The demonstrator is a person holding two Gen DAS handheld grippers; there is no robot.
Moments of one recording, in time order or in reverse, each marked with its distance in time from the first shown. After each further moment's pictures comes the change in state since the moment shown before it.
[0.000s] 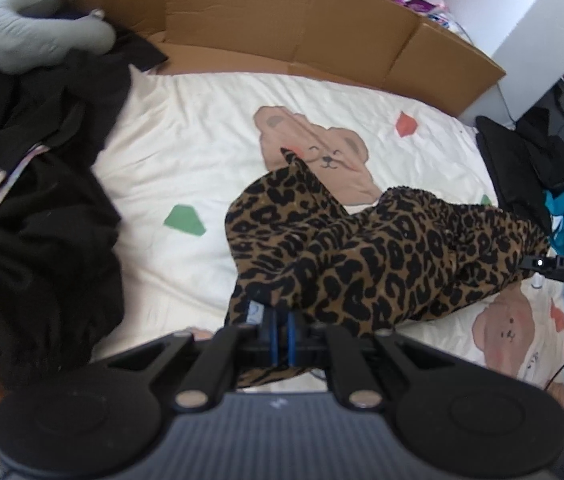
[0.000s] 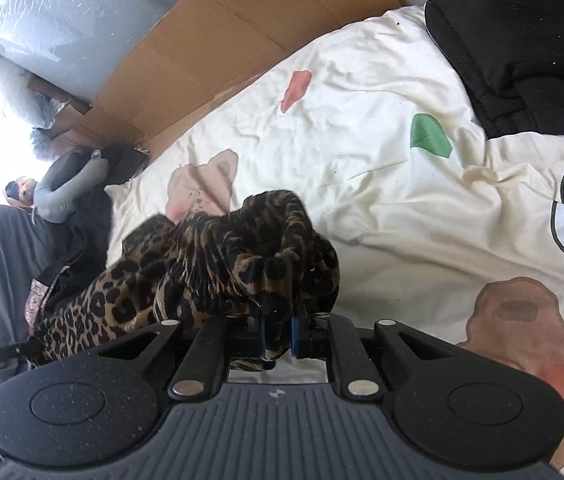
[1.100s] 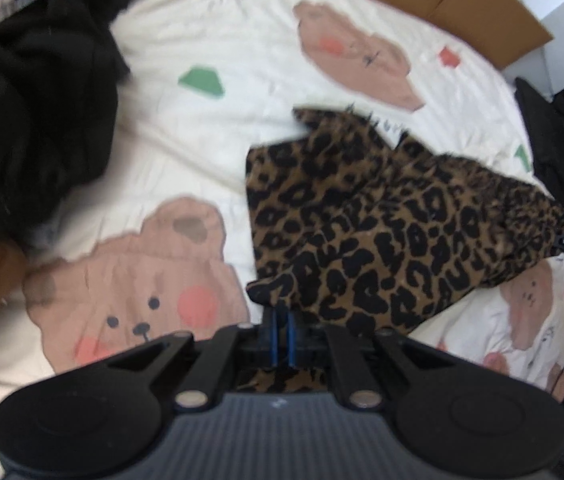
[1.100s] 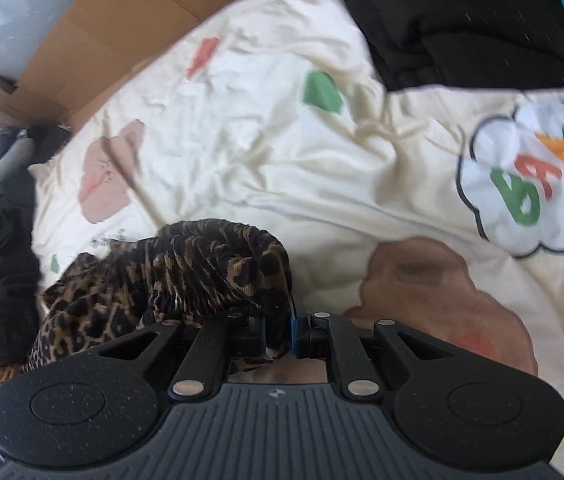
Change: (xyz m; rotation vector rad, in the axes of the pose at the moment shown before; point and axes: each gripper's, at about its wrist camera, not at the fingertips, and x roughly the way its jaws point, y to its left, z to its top) left arm 0.074 0.019 -0.092 -0.129 0.187 -0.012; right arm 0.008 -0.054 -0.014 0.063 0.102 -0.227
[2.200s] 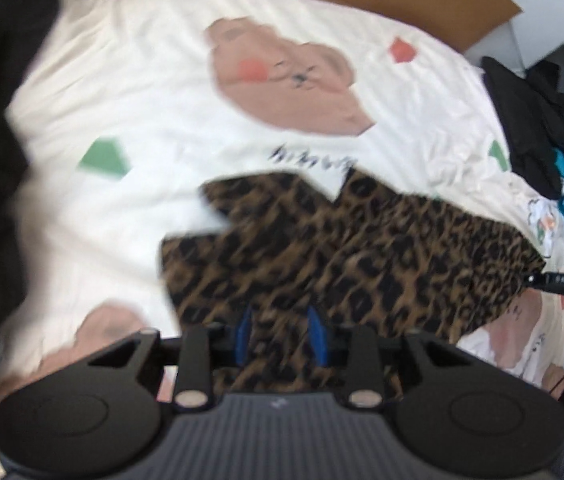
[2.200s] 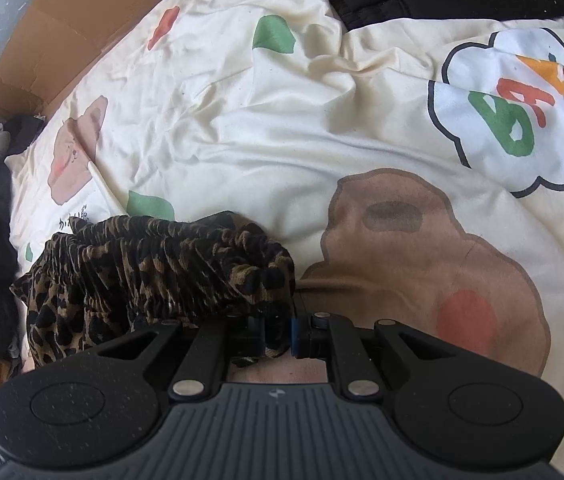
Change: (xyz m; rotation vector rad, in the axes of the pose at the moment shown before) left arm 0.025 -0.063 0.100 0.185 0.023 -0.065; right arm 0.027 -0.026 -0.025 0.021 0.022 -0.015
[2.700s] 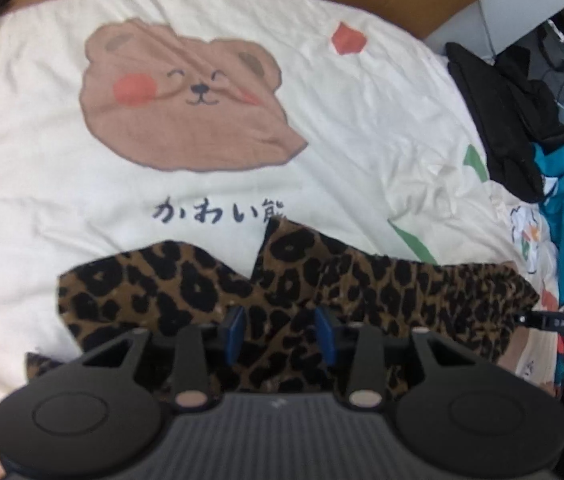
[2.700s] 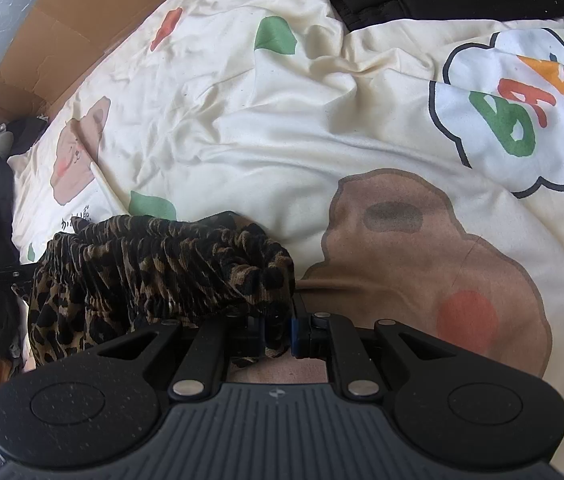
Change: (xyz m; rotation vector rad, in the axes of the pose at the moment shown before) left arm 0.091 -0.046 0.047 0.067 -0.003 -0.108; right arm 0.000 -0.001 0.000 -0.008 -0.005 0.006
